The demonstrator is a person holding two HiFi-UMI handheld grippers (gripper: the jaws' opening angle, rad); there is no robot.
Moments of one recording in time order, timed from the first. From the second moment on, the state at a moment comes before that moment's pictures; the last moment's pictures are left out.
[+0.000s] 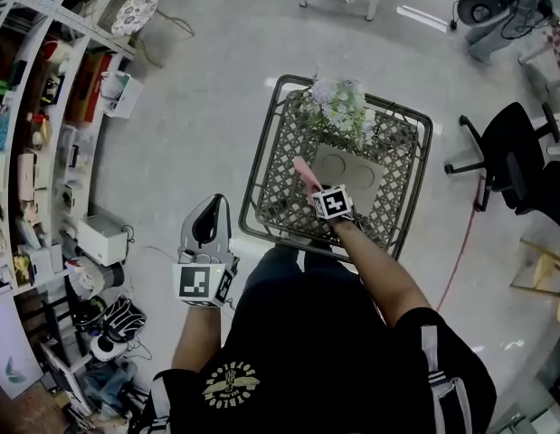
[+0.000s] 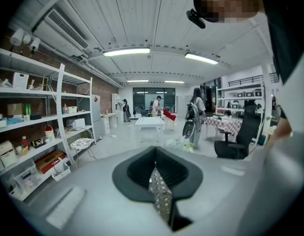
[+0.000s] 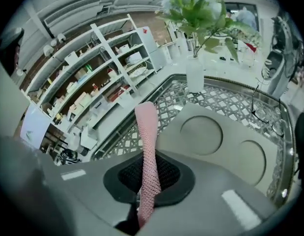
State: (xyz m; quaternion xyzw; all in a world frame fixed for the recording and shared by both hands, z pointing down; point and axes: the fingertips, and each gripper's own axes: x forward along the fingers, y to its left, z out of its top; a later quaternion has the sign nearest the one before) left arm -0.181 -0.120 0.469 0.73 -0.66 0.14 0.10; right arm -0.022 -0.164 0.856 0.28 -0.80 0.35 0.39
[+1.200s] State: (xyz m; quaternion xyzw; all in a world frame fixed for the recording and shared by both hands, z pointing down) left arm -0.169 -0.170 0.431 0.80 -0.58 0.12 0.05; right arm 0.166 -0.143 0.887 0.45 -0.67 0.39 0.44
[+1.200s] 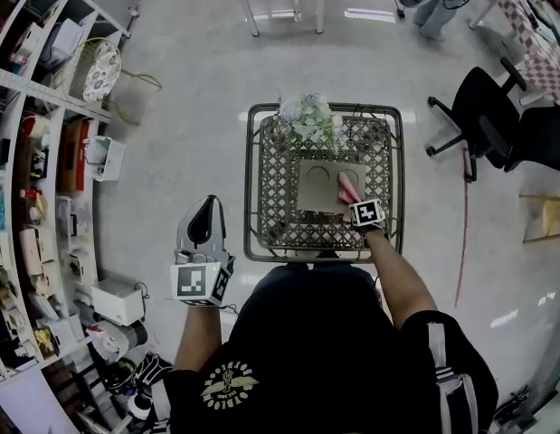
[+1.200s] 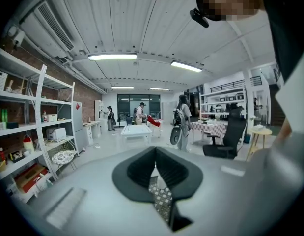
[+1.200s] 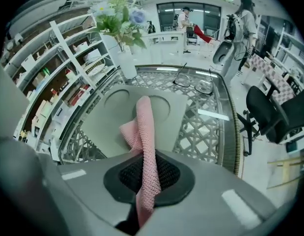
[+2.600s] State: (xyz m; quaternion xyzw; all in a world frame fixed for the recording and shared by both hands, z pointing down) left arm -0.136 -0.174 0.376 0.86 -0.50 0.05 0.03; right arm 0.225 -0.115 0.483 0.60 -0.77 0.18 0.07
